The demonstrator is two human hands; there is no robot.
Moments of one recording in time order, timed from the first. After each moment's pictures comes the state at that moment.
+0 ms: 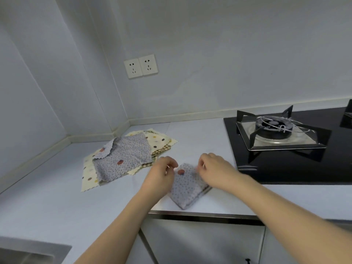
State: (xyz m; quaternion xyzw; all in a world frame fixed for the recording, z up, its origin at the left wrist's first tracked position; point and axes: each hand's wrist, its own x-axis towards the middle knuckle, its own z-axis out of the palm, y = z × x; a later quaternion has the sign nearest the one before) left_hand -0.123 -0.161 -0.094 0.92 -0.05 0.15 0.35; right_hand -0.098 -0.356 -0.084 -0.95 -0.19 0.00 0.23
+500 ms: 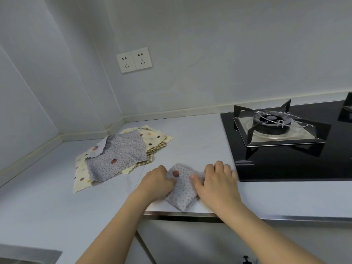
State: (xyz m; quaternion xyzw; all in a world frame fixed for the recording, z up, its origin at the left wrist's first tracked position) left_hand -0.107 -0.158 -0.108 0.98 0.04 -0.04 0.19; right_hand -0.126 -0.342 -0.134 -0.98 -0.03 -0.15 0.13
